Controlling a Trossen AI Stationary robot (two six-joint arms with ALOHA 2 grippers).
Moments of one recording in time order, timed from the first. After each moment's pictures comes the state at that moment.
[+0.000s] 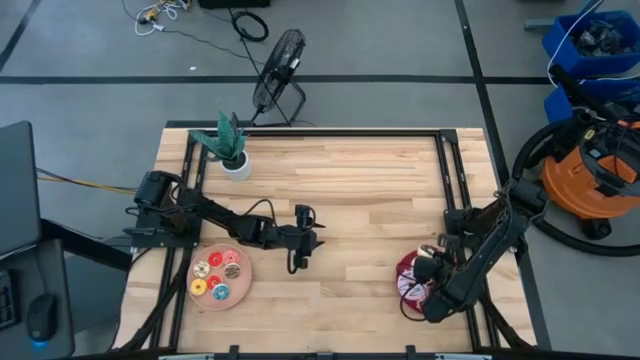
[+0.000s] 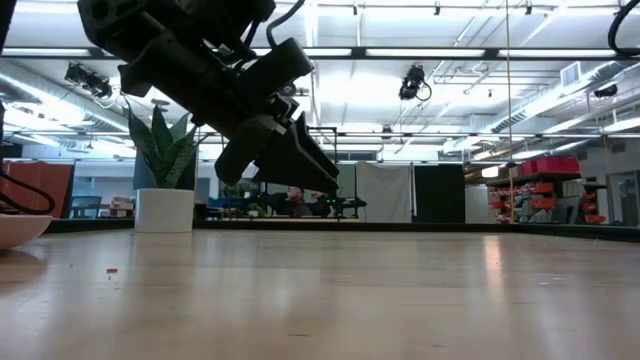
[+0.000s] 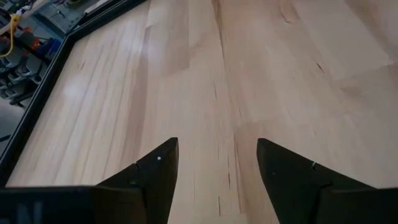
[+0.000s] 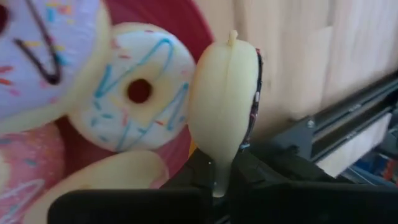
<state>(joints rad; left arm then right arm) -0.23 1.79 0.82 0.41 -0.43 0.26 0.93 1.66 1.03 -1.43 0.17 1.14</state>
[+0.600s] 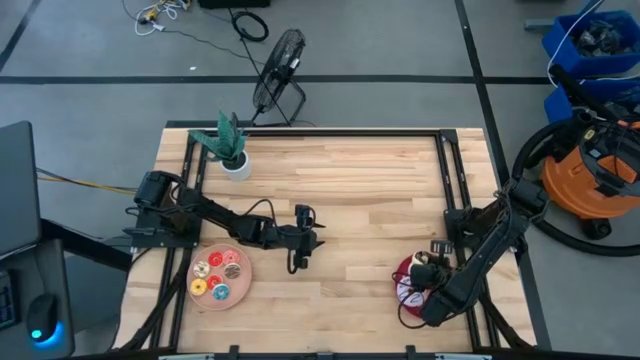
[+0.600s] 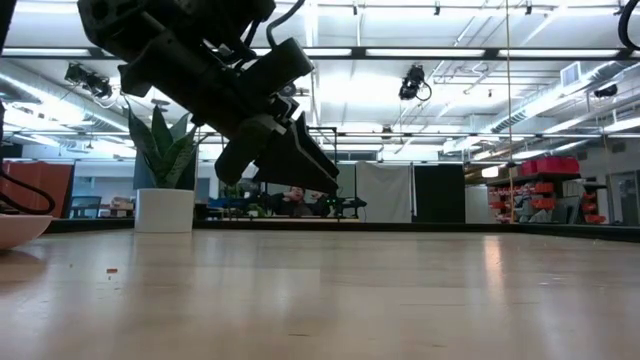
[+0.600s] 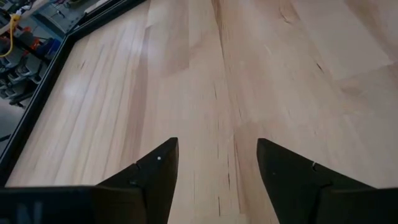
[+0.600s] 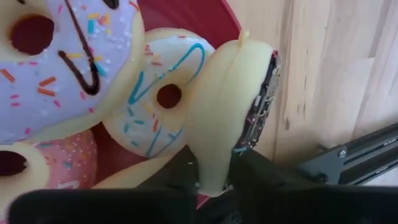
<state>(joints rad) -0.23 1.79 0.82 0.41 -0.43 0.26 0.93 1.66 1.03 -1.30 0.16 1.03</state>
